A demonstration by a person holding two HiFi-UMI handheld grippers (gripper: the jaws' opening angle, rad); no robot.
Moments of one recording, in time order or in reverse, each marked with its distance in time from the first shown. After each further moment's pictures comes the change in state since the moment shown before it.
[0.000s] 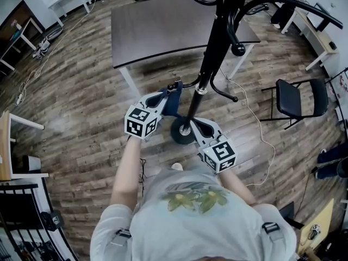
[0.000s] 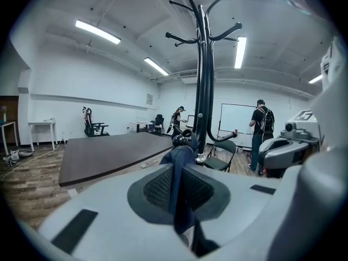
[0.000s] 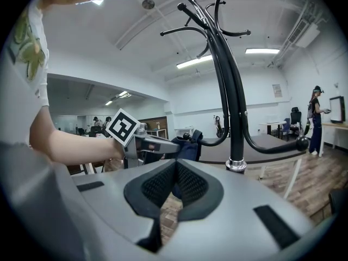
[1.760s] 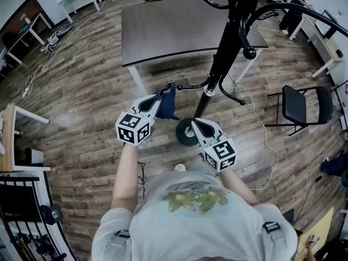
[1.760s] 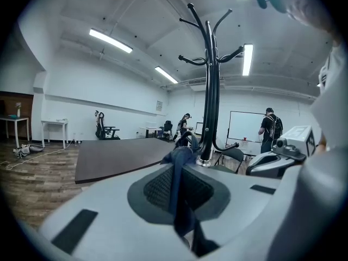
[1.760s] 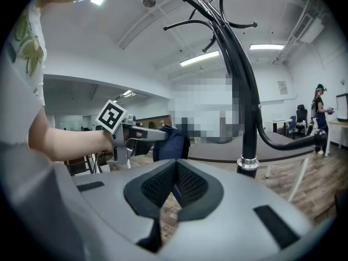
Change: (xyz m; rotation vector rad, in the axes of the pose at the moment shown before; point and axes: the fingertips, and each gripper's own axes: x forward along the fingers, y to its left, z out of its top) left arm -0.061 0.021 0.012 -0.054 -0.081 0.090; right arm 0.017 0.014 -0.007 -0.002 0.022 0.055
